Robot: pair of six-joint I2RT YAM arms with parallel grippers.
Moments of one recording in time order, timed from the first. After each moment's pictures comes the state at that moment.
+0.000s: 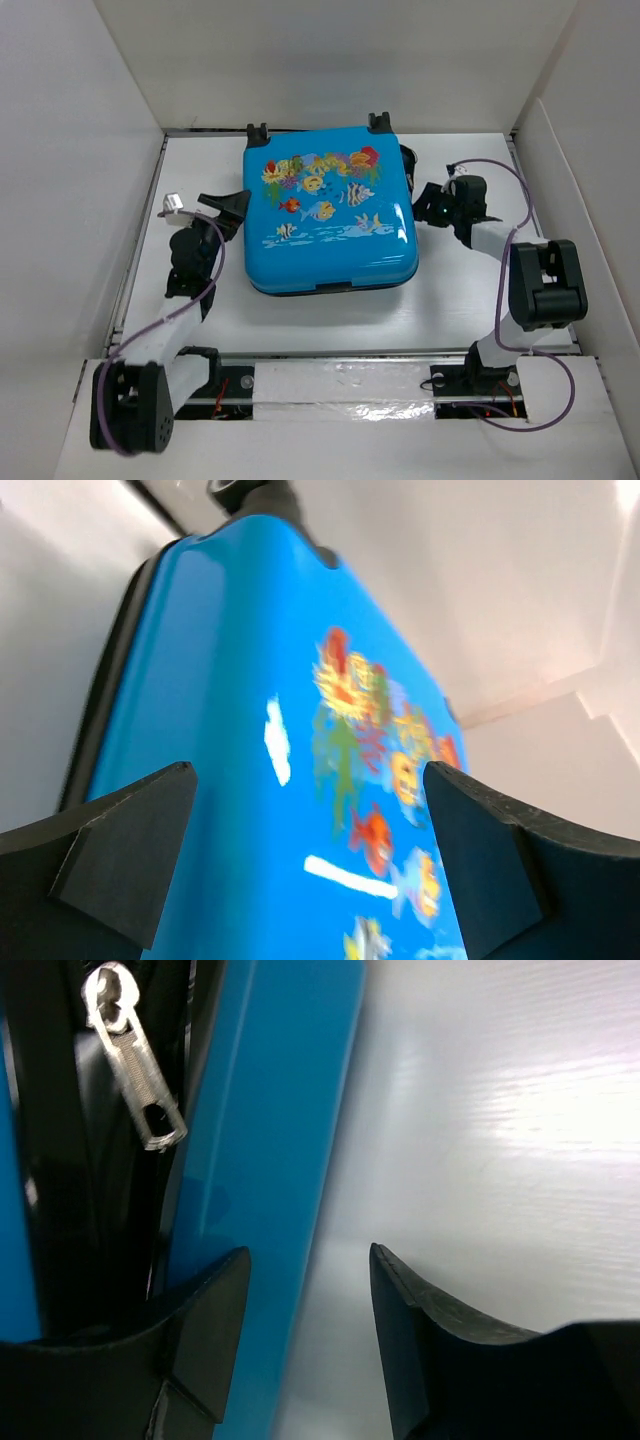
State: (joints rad) left arm -0.07 1.04 0.38 0.62 0.09 -1.07; right arm 0.07 1.65 0.88 0.19 -0.32 0.38
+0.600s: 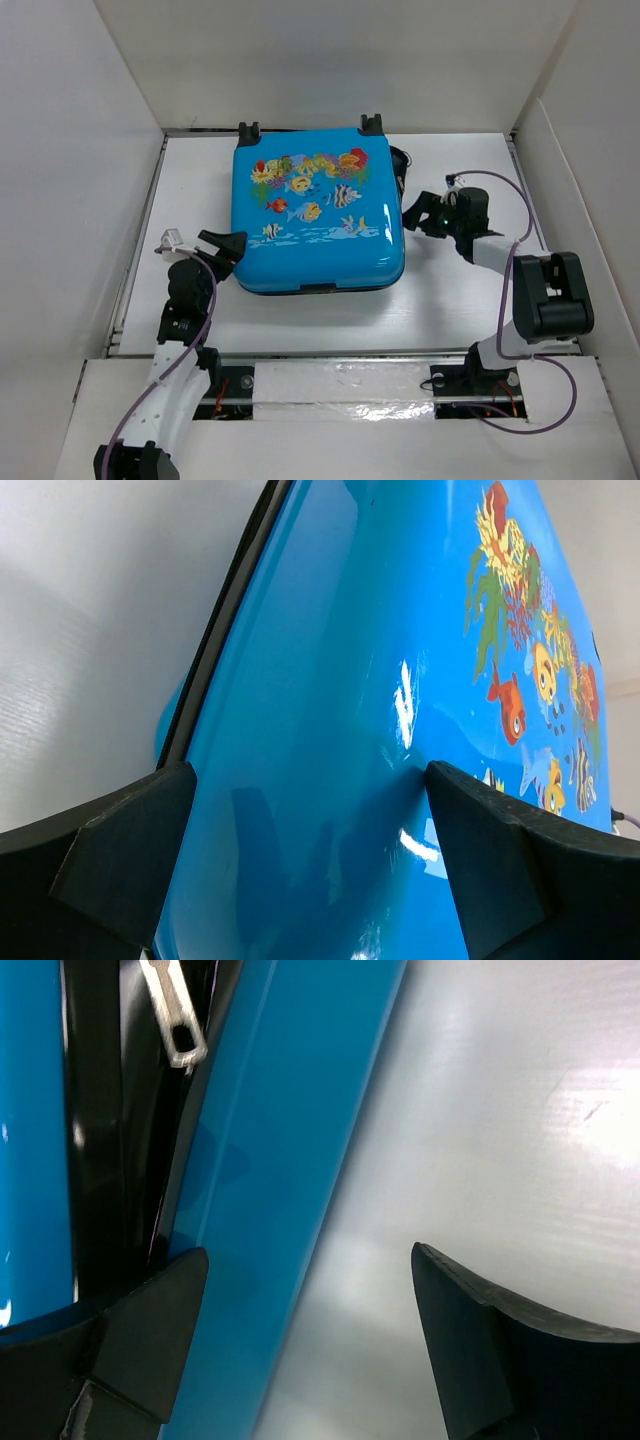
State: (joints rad) left arm -0.08 0.57 0.22 0.09 0.01 -0.95; right arm 0.07 1.58 0.75 0.31 -0.46 0.46
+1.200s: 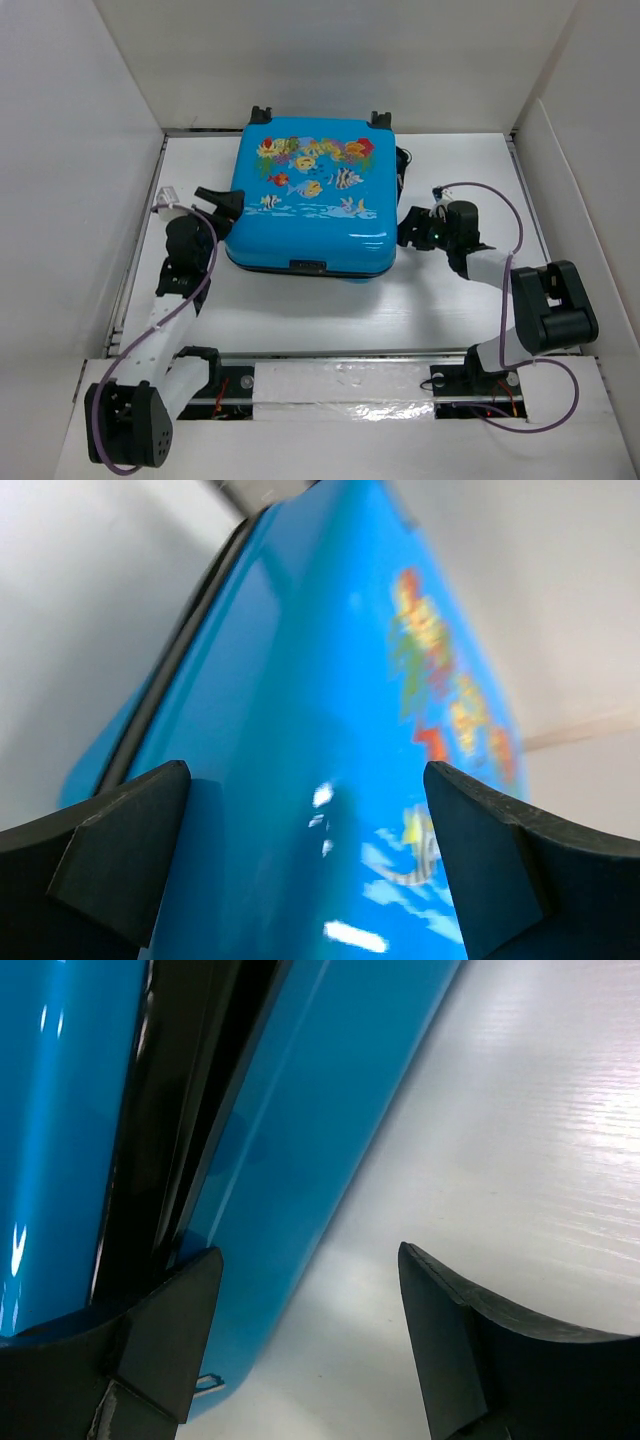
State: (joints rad) left arm -0.10 0.89 0.47 0.24 -0.01 -0.98; right arm 0.16 1.49 0.61 0.40 -0.47 0.47
